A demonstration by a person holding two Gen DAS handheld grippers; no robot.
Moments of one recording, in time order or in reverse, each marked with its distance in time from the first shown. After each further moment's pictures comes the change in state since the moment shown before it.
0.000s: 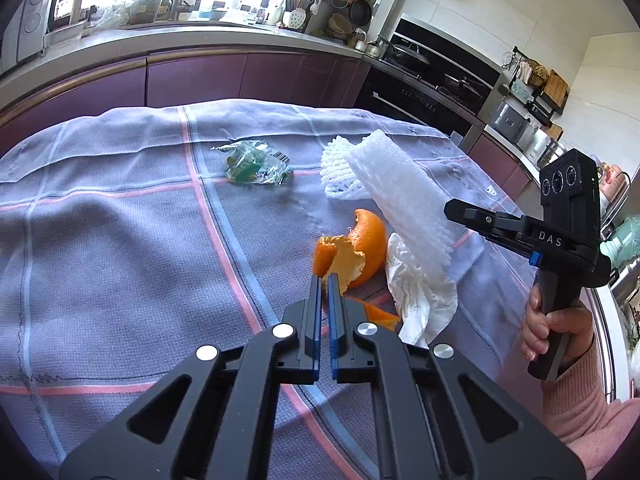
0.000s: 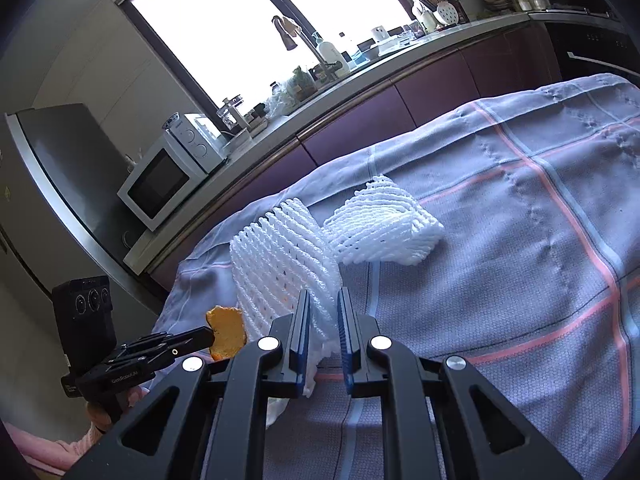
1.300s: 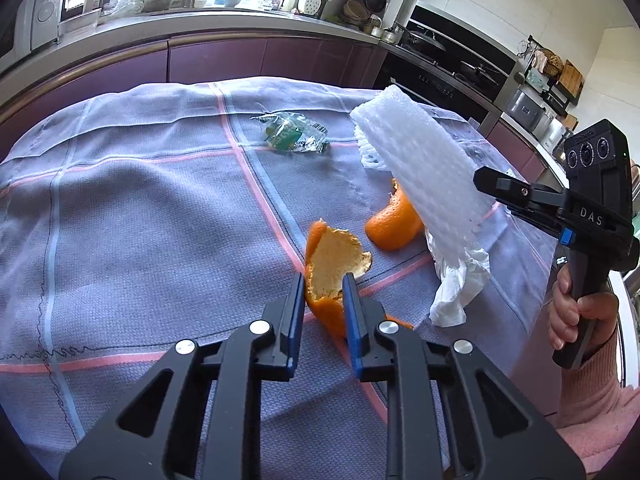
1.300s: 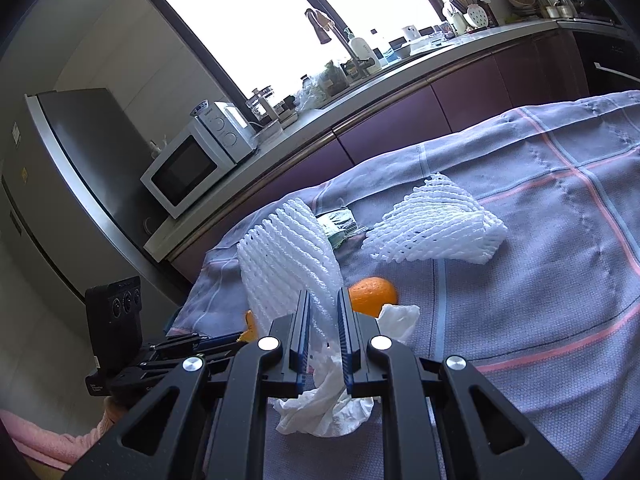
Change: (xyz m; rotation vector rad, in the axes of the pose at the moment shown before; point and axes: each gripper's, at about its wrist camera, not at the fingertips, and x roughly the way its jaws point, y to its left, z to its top) left arm -0.011 0.021 -0.020 -0.006 0.055 0.062; right arm 0.018 0.035 -0.001 -0.053 0.031 0.065
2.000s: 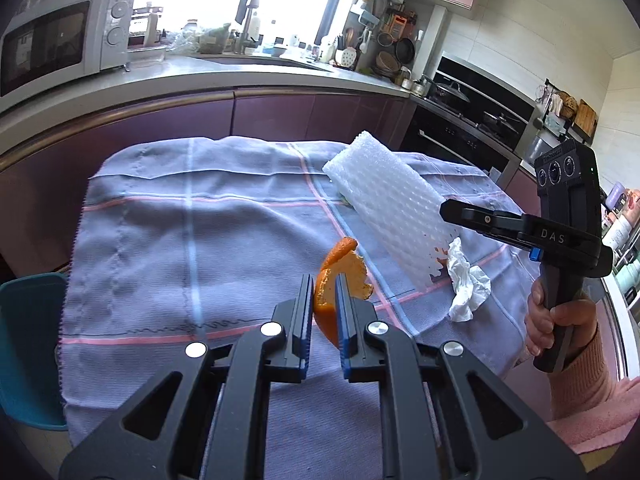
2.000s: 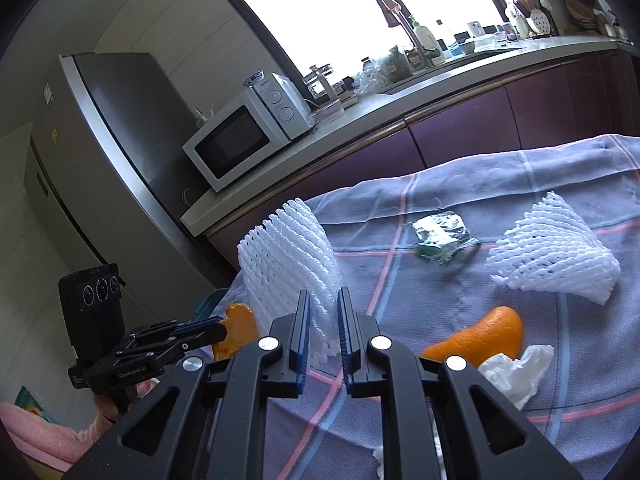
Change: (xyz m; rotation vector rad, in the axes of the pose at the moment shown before) left arm -0.117 0.045 -0.018 -0.065 -0.188 0.112; right arm 0.054 0.080 0.008 -0.128 0.070 0.145
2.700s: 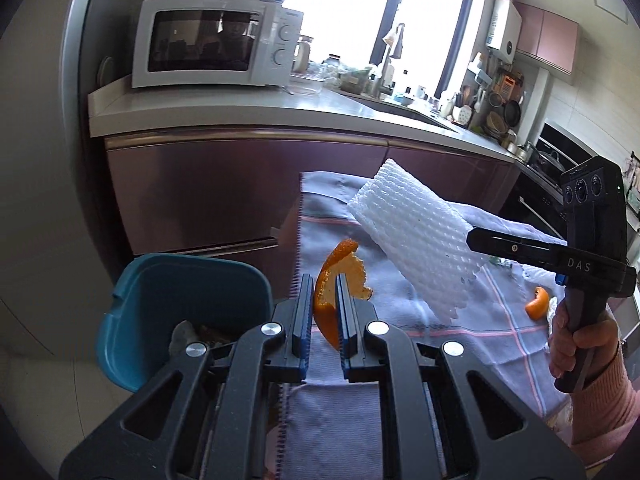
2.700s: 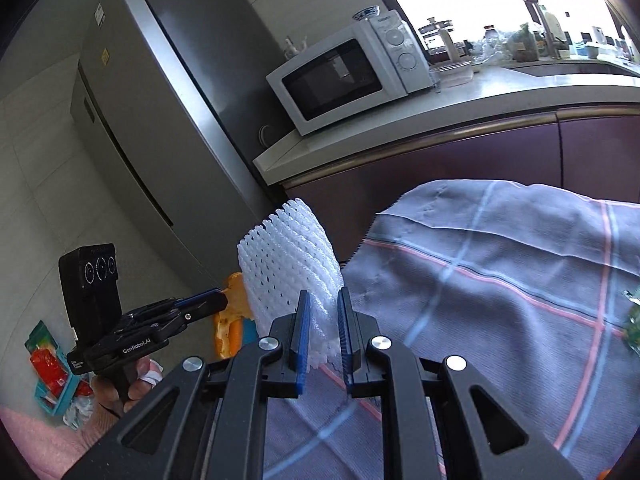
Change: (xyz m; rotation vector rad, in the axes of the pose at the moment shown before) left arm -0.120 0.147 -0.017 -0.224 -0.145 0.345; right arm 0.149 0.136 0.028 -0.215 0.200 0.220
